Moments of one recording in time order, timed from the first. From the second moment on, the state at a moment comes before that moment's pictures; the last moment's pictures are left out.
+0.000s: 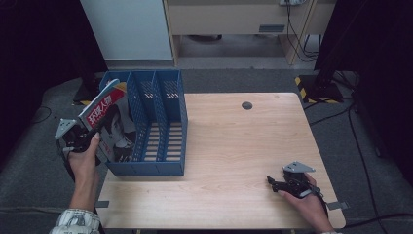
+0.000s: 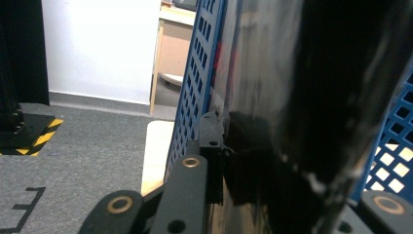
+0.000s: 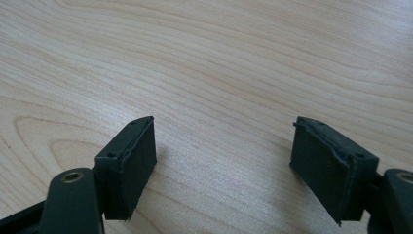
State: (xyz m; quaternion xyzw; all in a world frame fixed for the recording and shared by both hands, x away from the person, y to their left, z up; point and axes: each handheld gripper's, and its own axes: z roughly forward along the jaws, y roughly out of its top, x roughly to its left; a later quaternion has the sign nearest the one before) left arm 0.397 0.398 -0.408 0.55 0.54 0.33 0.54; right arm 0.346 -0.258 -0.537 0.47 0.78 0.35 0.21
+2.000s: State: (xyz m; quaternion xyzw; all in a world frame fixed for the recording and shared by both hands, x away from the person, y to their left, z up) left arm 0.398 0.399 -0.363 0.49 0.51 0.36 0.60; right arm 0.345 -0.258 -0.537 0.47 0.79 0.35 0.21
